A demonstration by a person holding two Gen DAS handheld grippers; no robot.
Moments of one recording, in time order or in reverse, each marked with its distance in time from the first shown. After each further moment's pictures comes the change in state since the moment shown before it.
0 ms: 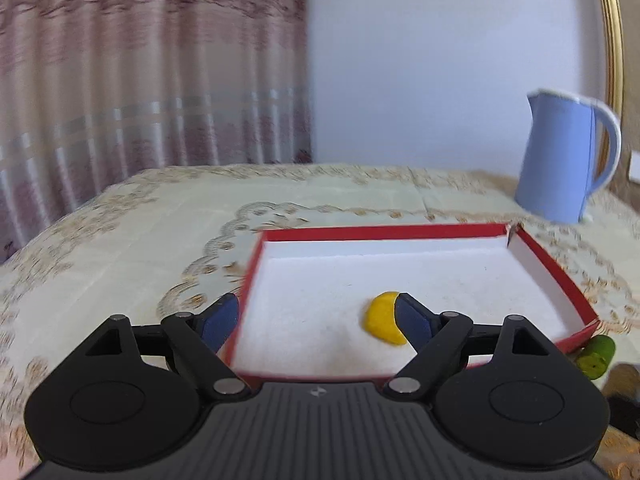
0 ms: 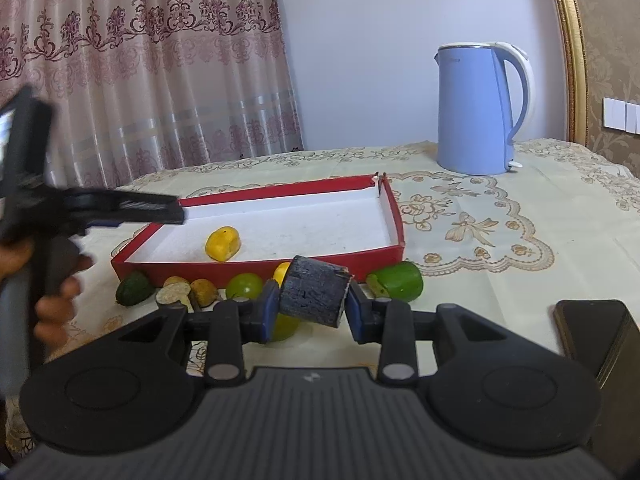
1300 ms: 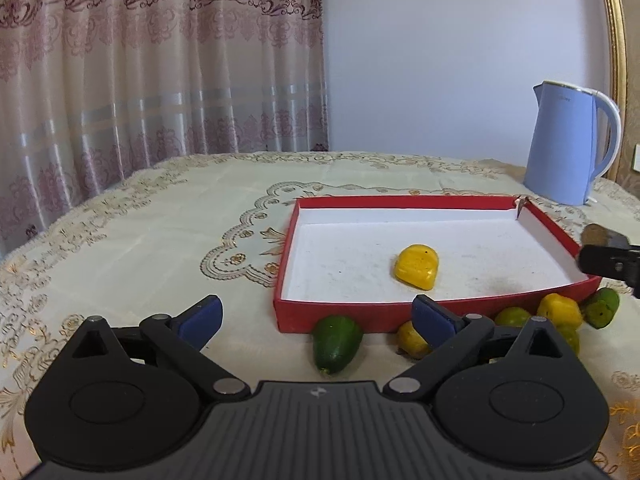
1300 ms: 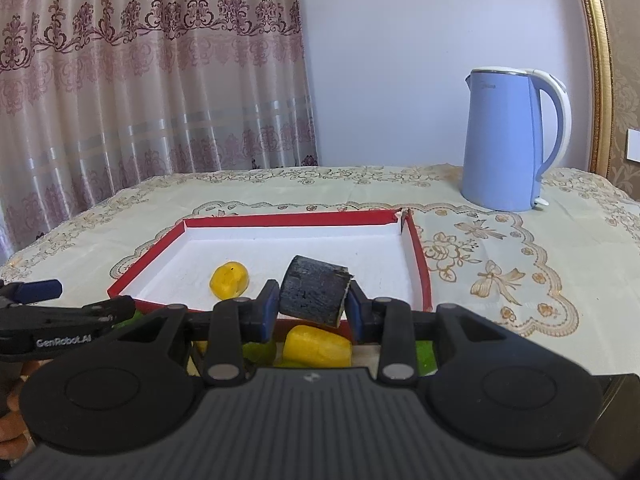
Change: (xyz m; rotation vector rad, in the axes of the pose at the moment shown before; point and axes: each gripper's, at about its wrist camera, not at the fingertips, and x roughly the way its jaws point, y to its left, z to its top) left arm -0.026 0.020 -0.029 0.010 0.024 0.025; right arm 0.035 0.009 0.043 -0.061 -0.004 0.031
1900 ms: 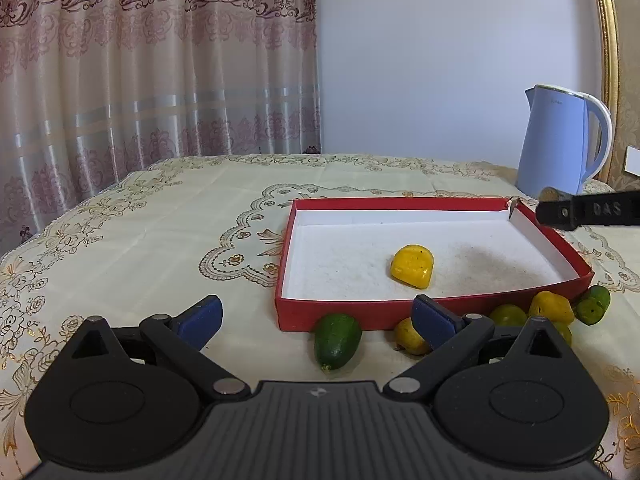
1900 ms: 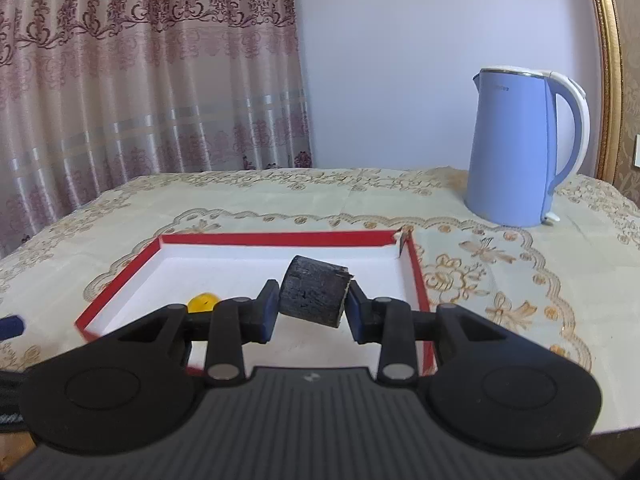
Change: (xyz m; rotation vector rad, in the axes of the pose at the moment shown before) left arm -0.004 0.003 -0.001 0.005 -0.008 -0.019; right arm 0.050 -0.011 0.034 -0.003 0.024 -0.028
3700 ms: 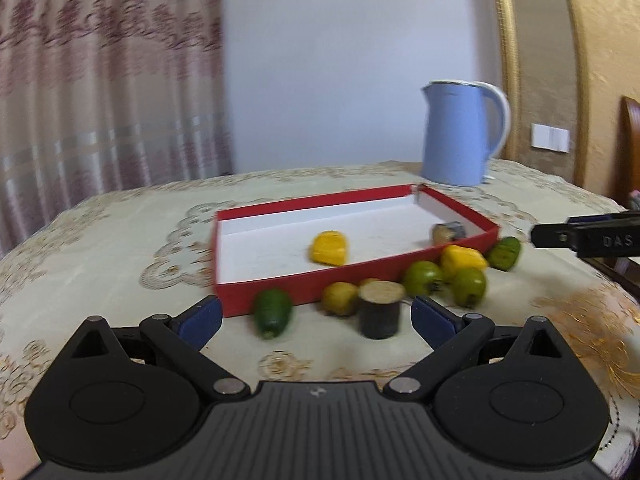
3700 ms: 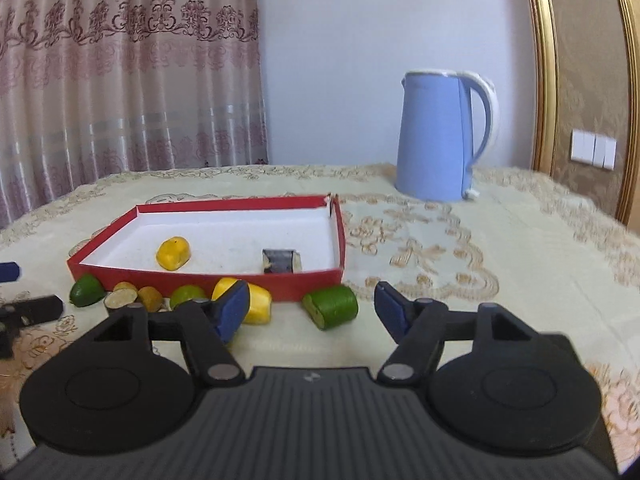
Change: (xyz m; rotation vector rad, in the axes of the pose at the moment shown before) left arm -0.035 0.002 -0.032 0.169 -0.083 -0.268; right arm -0.096 -0.022 -0.076 0.024 -0.051 -0.100
